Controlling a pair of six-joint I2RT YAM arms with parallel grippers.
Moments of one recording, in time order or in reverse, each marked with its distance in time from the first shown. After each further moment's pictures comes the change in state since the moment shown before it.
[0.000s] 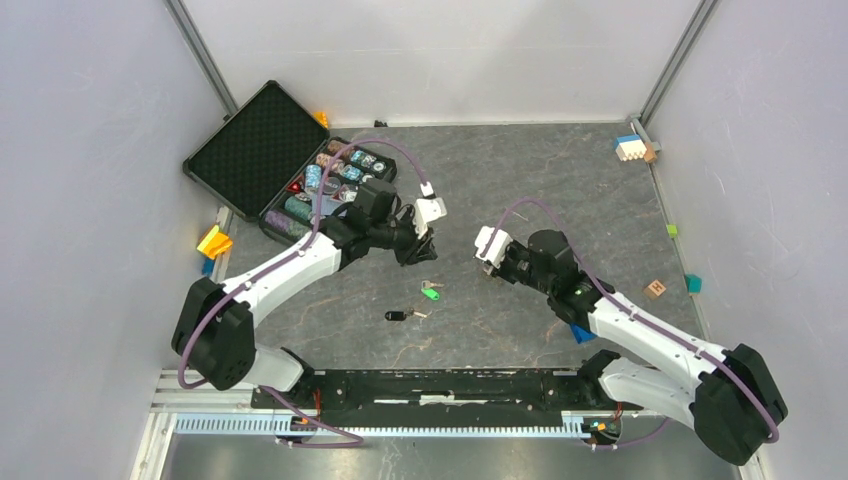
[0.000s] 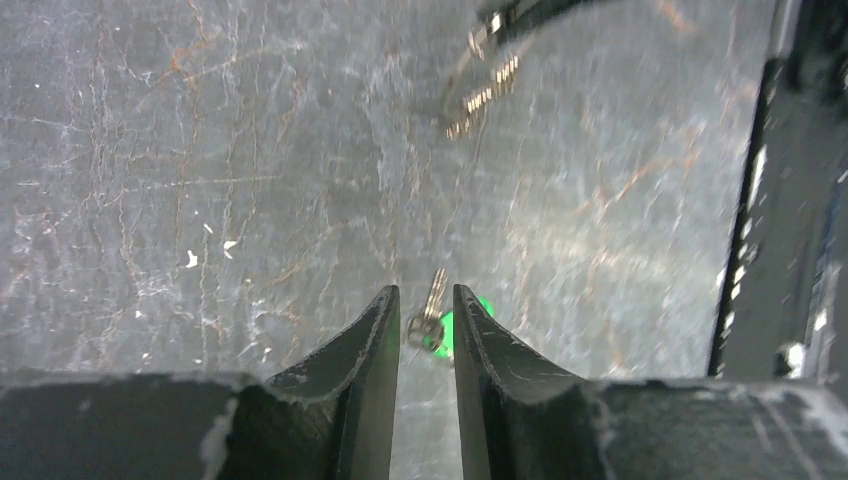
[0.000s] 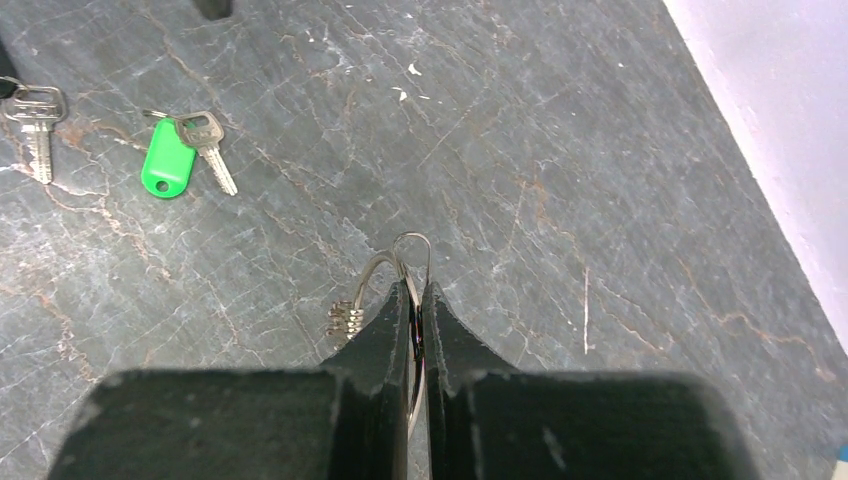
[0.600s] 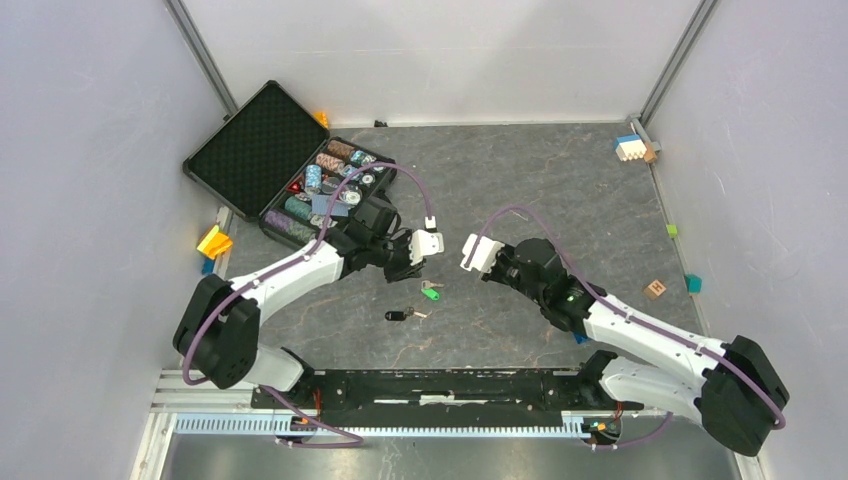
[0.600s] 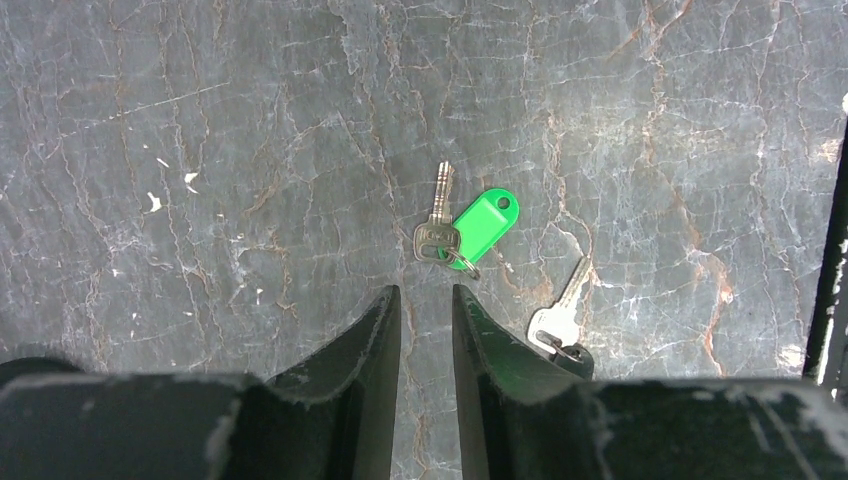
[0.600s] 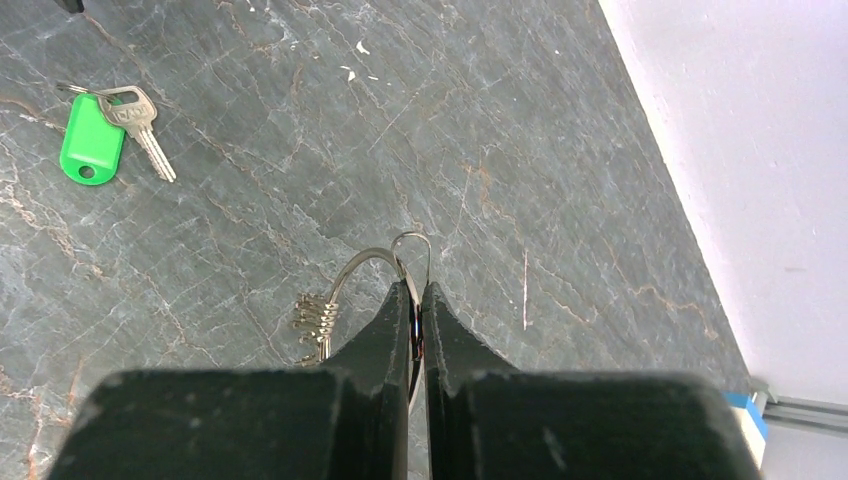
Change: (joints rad) left arm 0.001 0.008 -0.111 -0.097 -0.056 0.341; right arm 0.132 0.006 0.009 0.006 0.280 -0.075
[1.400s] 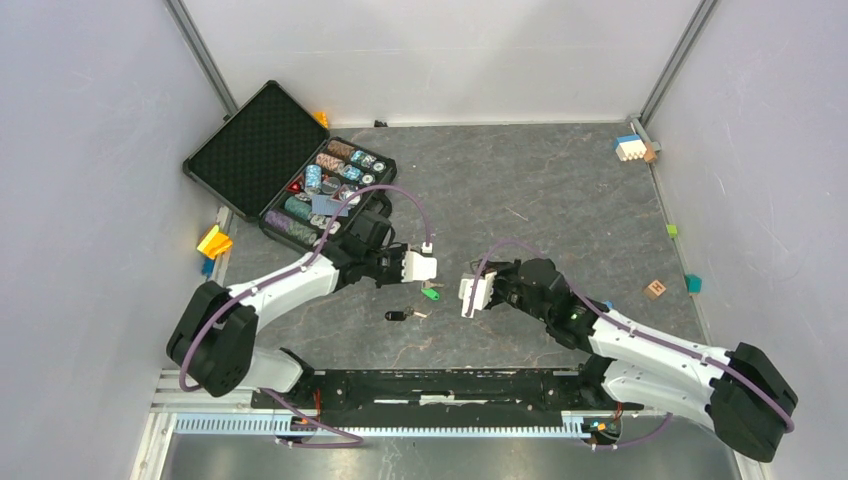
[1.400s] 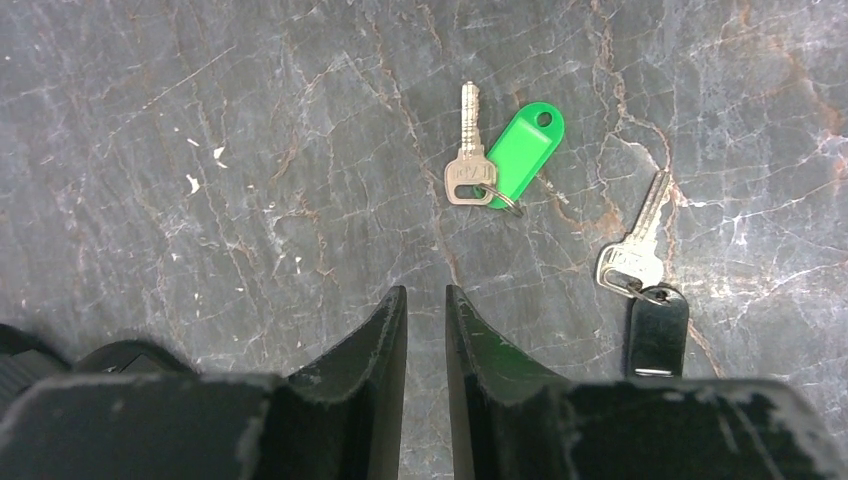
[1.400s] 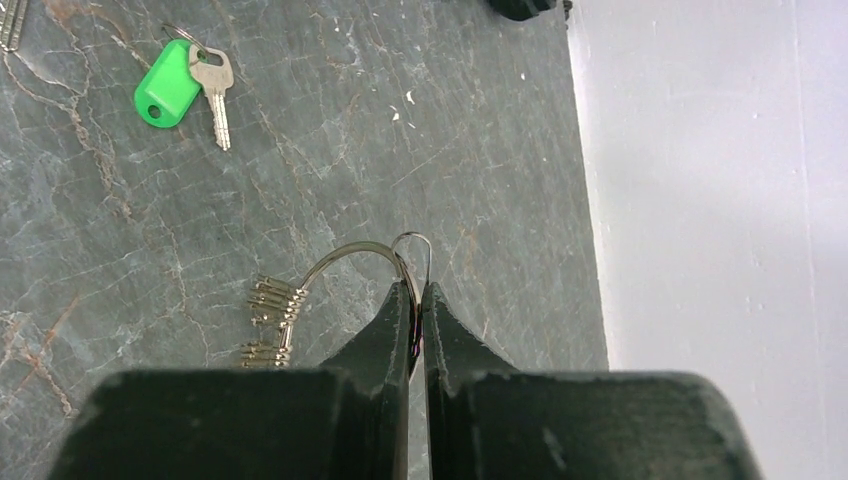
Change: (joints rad) left arm 0.006 -0.034 -0.123 0.074 -0.084 0.272; right arm 0.076 -0.071 -0.128 0.092 -0.112 -0.323
